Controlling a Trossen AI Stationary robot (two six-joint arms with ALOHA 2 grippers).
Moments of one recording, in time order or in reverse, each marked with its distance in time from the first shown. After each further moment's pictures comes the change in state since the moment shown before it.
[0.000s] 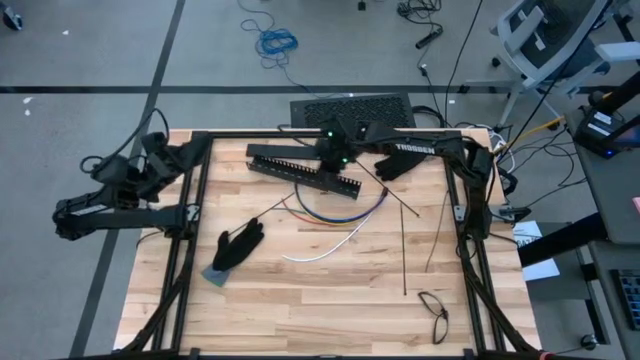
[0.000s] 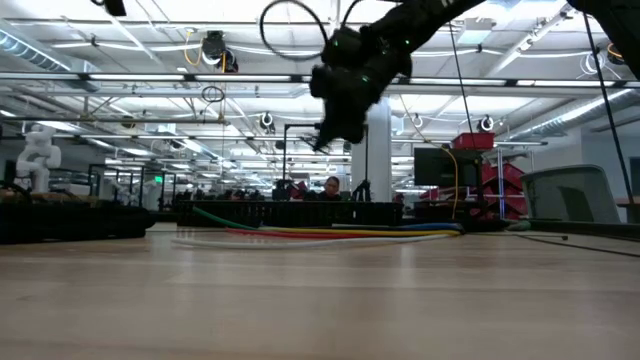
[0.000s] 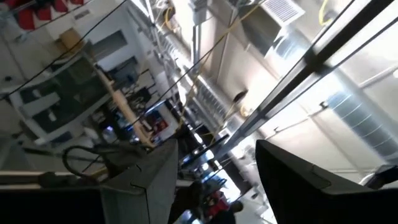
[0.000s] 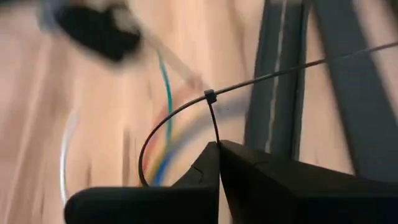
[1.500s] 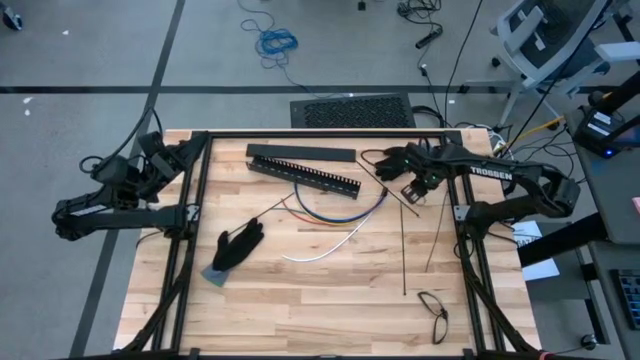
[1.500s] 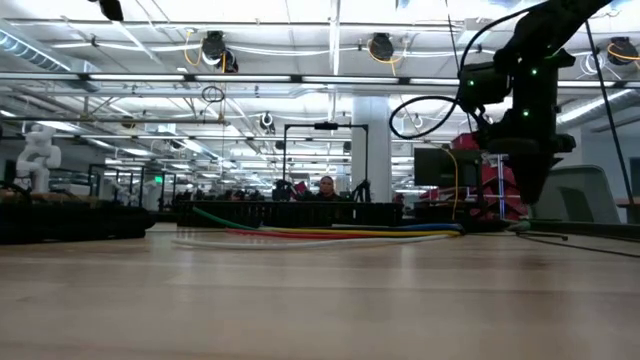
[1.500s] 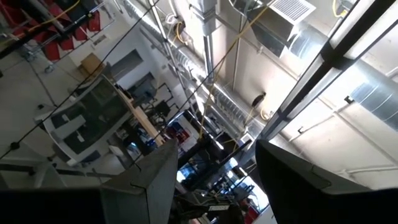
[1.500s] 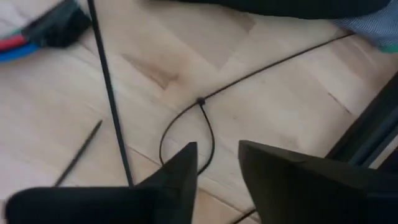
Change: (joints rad) left arm 0.001 0.000 -0.001 -0.001 -0.062 0.116; right arm -0.203 -0.696 -0.865 -0.314 0.520 0.467
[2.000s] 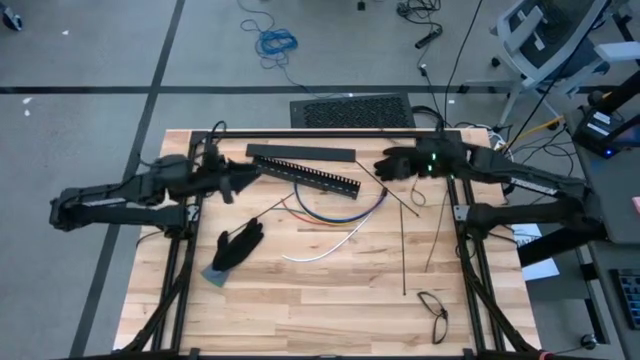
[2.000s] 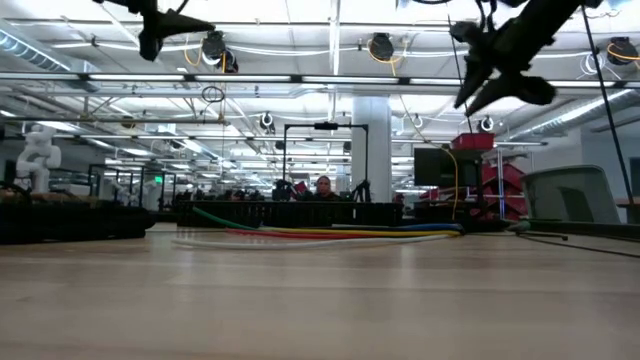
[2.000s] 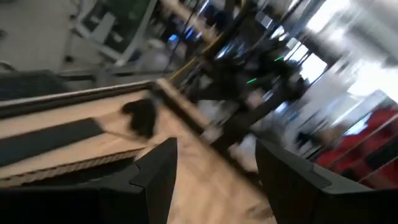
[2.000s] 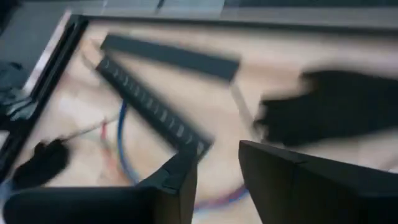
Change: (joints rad) left arm 0.003 0.273 0.048 -0.284 0.256 0.123; right arm 0.239 -0.302 0.142 0.204 0.015 0.546
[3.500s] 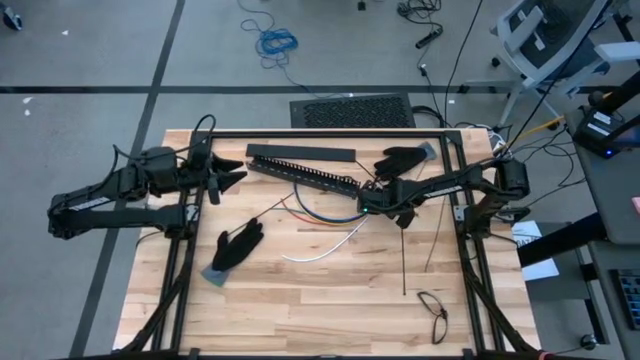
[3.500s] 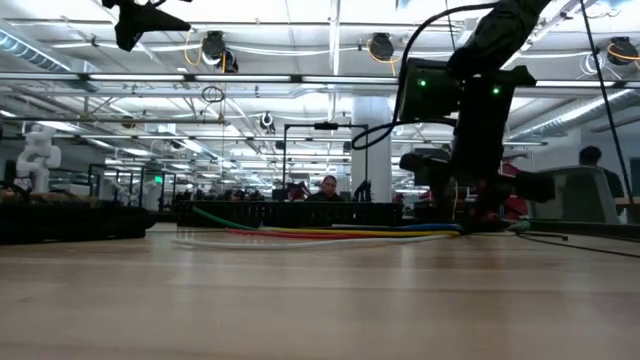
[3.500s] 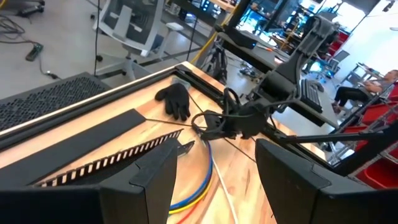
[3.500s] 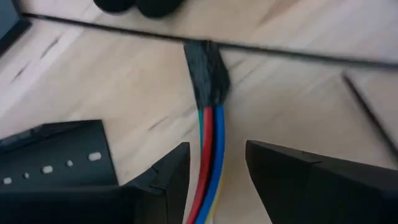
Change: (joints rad) left arm 0.080 -0.041 0.113 -0.300 0.068 0.165; right arm 0.272 0.729 -0.010 0.126 0.205 1.228
